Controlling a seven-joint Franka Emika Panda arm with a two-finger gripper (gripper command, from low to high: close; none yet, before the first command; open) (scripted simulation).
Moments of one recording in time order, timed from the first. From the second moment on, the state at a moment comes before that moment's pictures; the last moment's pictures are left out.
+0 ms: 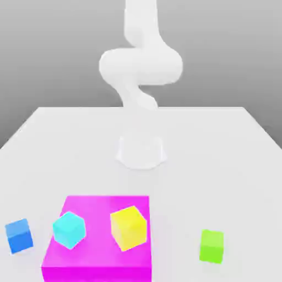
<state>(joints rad) -0.03 -0.71 -0.02 -2.31 0.01 2.34 0.83</state>
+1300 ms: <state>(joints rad) -0.43 0.45 -0.17 -2.41 0.25 2.84 1.01</state>
